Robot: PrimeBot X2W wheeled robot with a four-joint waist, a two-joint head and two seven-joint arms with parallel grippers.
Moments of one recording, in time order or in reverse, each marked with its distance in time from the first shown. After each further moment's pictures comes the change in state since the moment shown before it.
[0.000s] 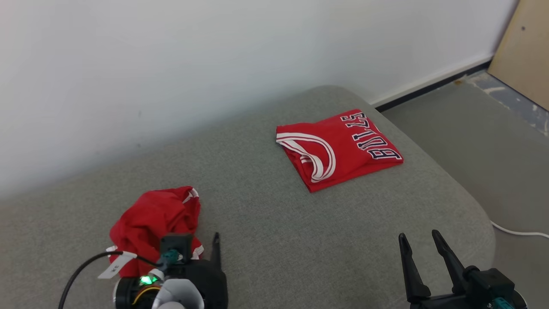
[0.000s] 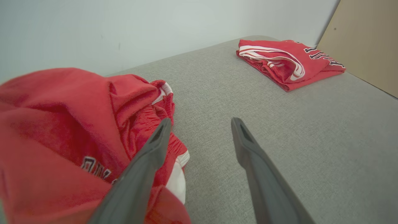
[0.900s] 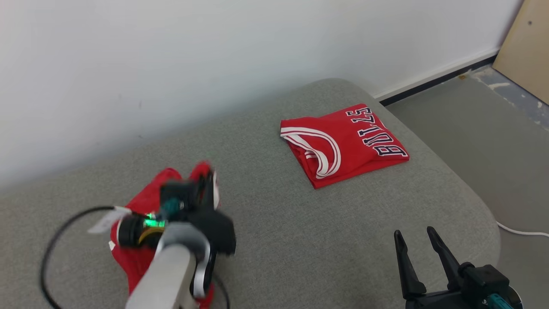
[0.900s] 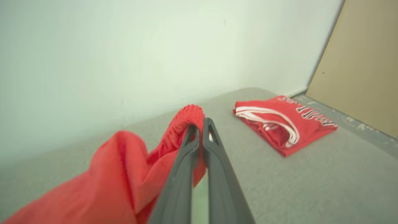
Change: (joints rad) left arm -0.193 -0.004 -0.032 0.097 -0.047 0.020 -0.074; right arm -0.024 0.002 0.013 0.021 0.002 0.000 -0.010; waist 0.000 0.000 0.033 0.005
